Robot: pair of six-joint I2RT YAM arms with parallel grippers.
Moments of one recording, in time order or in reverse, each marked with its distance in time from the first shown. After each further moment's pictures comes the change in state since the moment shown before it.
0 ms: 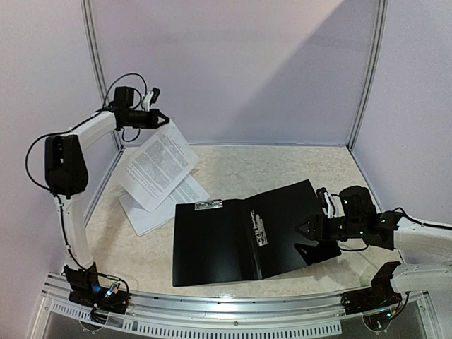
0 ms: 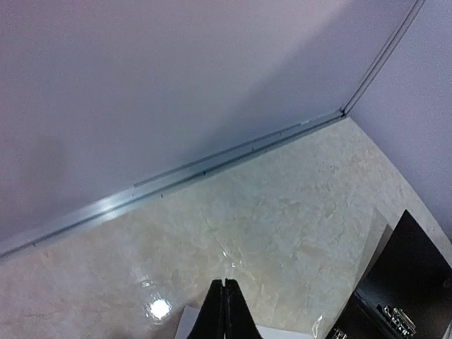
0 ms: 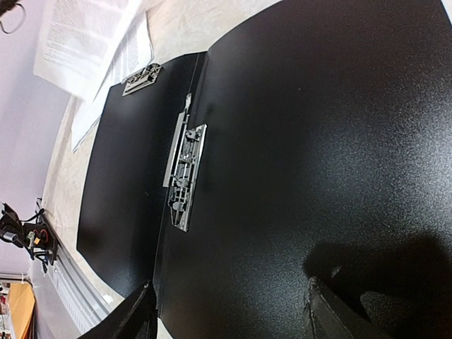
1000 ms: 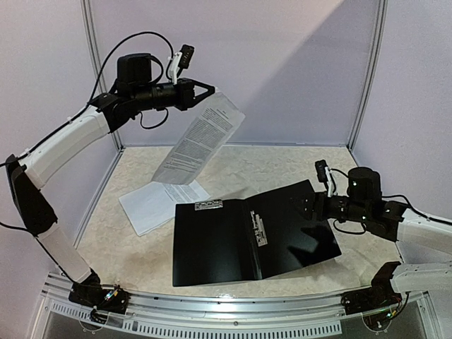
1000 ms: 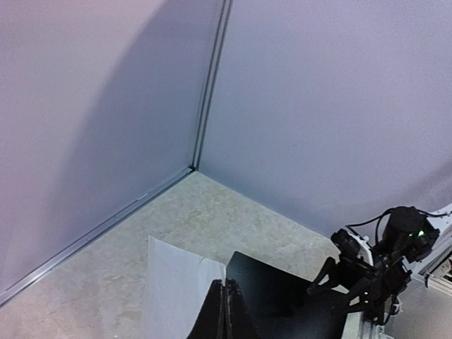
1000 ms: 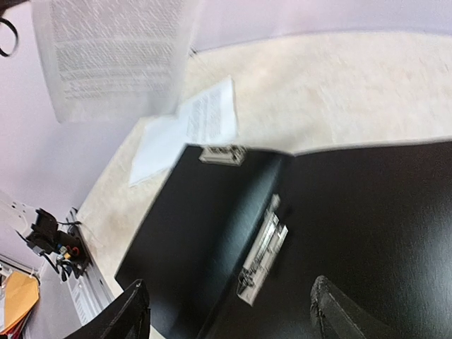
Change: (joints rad) left arm -0.479 -0.504 -0.212 0.167 -0.129 -0.166; right arm 0.000 -0.006 0.116 0.158 -0.048 -0.134
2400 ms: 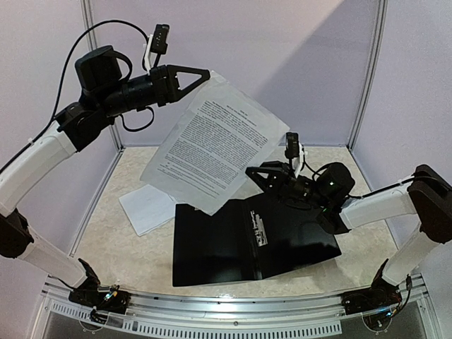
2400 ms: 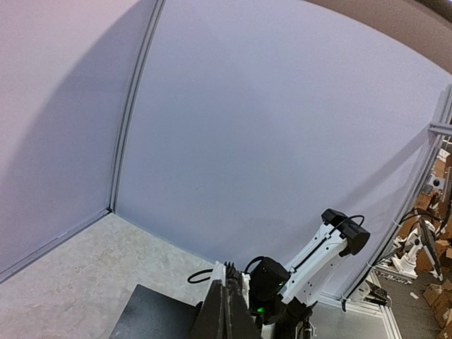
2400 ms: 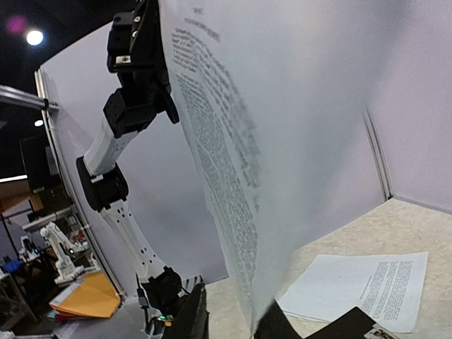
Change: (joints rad) left arm -0.141 -0.266 -0.163 0.171 0.056 -0.248; right arm 0.163 0.633 0.158 1.292 -0.277 0.106
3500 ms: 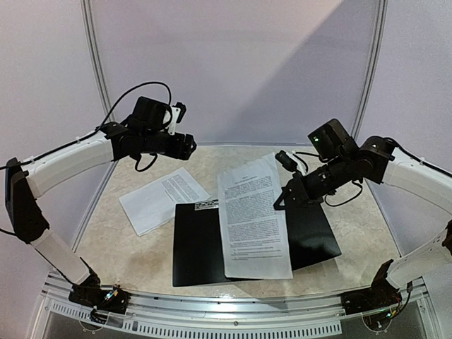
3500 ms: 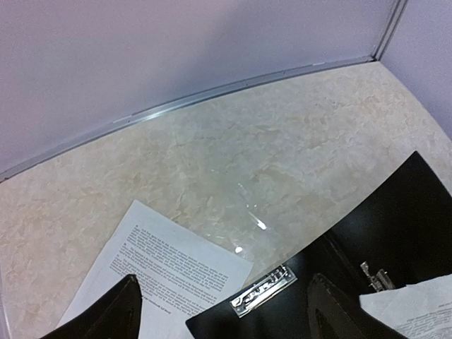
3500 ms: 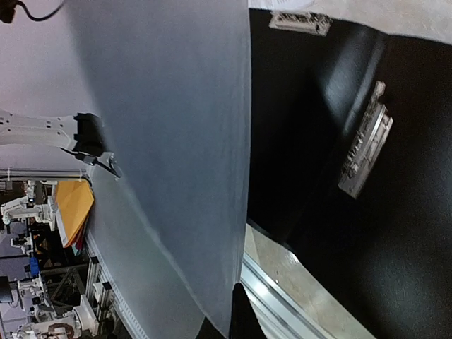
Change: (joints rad) left arm 0.106 0.176 -0.183 -0.387 -0.699 0.270; right arm -0.018 -0.265 0.553 -2.078 0.029 -0.107
